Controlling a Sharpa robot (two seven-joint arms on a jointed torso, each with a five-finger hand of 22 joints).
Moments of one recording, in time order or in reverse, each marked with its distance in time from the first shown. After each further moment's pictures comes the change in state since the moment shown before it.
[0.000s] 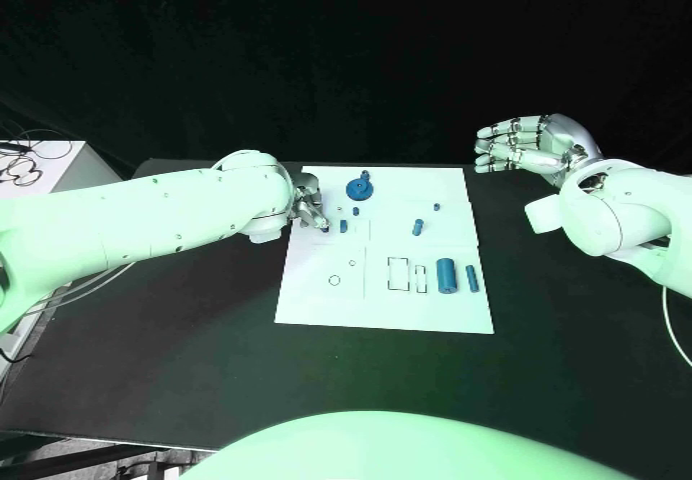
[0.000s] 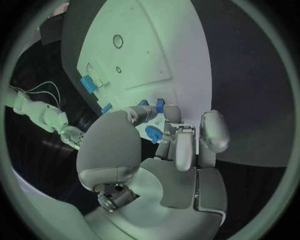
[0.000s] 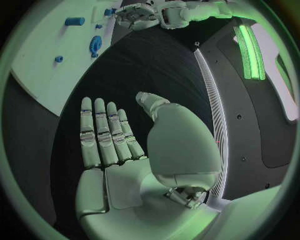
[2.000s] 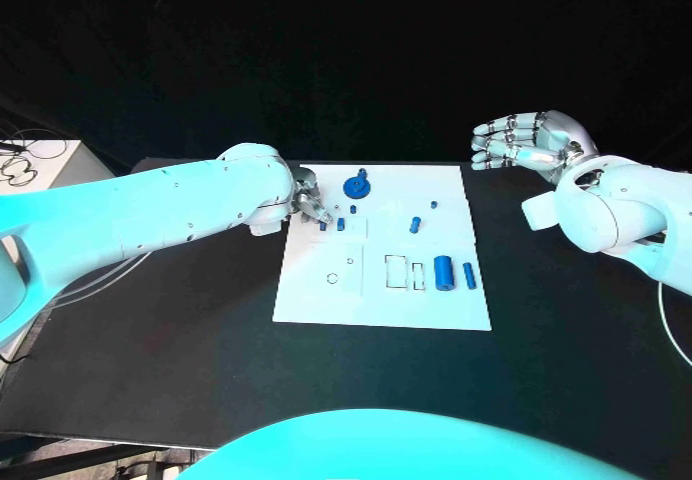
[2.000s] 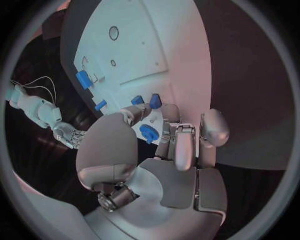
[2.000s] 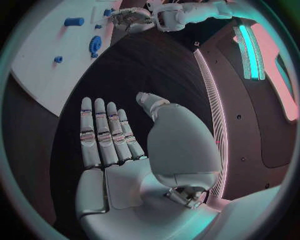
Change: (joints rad) left arm 0.003 0.062 0.001 -0.112 0.038 0.038 0.001; left_hand -0.116 0.013 -0.166 -0.013 -0.031 -0.018 0.000 -0.038 -0.003 -0.042 -0.001 -0.014 -0.049 0.003 -0.003 -0.016 0.000 0.000 -0.018 0.011 -0.035 -0.053; right arm 0.000 -0.001 0.000 0.001 0.000 0.000 0.001; right_hand -0.004 0.004 -0.003 0.003 0.000 0.000 0.000 0.000 -0.001 0.000 0.000 0.000 -0.002 0.000 0.000 -0.004 -0.003 0.000 0.000 0.000 0.000 -0.005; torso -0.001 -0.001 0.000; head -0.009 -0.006
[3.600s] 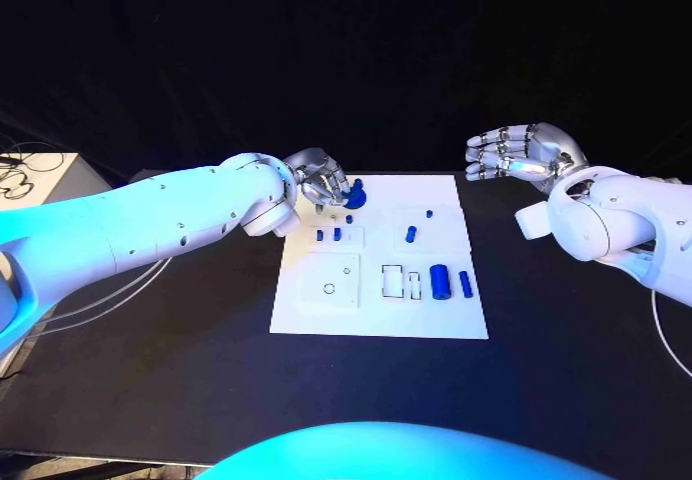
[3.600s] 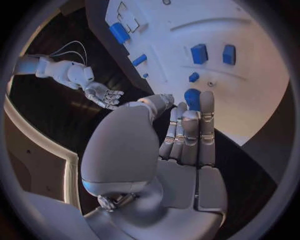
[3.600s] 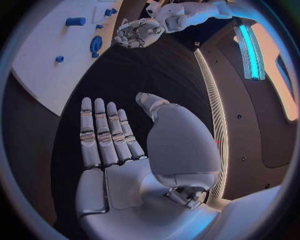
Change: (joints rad) left arm -0.007 -0.002 0.023 0.009 0.222 -0.312 0.379; left_hand 0.414 -0.018 -0.029 -0.070 -0.029 -0.178 0.107 -0.173 -0.211 -0.308 0.107 -0.261 -0.223 -0.307 0.096 -0.271 -0.359 0.057 -0.341 0.074 -0.301 -0.425; right arm -0.003 0.000 0.000 -0.004 0.000 0.001 0.001; right_hand 0.004 0.004 0.000 0.000 0.004 0.000 0.000 0.000 -0.001 0.000 0.000 0.000 -0.003 0.004 0.004 0.000 -0.004 0.000 0.000 0.000 0.000 -0.004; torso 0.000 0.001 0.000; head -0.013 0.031
